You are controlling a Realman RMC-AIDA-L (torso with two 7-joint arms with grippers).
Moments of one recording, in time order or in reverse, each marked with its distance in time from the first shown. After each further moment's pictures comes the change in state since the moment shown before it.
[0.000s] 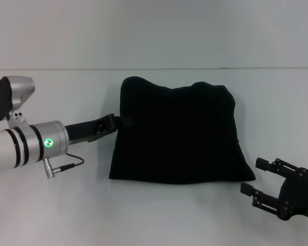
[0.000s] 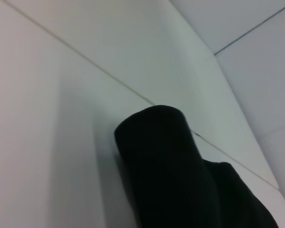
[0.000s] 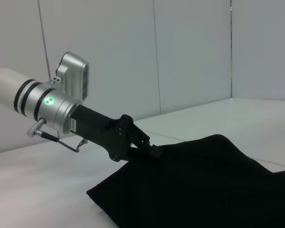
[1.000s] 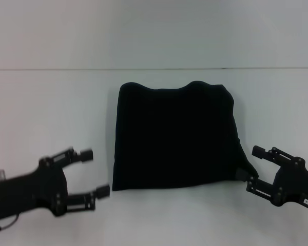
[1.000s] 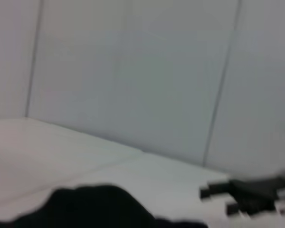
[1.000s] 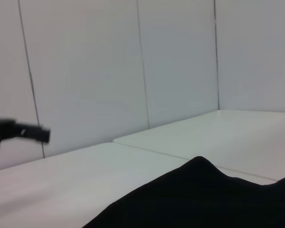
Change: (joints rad) left arm 0.366 -0.018 -0.130 0.329 0.048 0.723 0.923; right arm 0.040 0.002 0.062 0.058 0.007 0.035 -0.005
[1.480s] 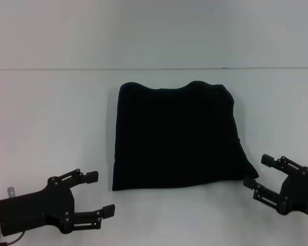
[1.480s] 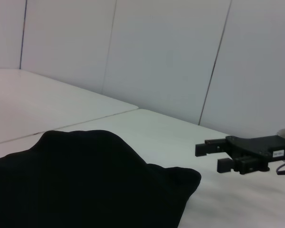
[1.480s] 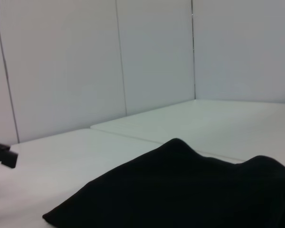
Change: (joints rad) left arm 0.004 -0.012 0.000 -0.047 0.086 -0.064 0.026; right arm -0.037 0.000 0.036 0.024 -0.010 0.043 -0.069
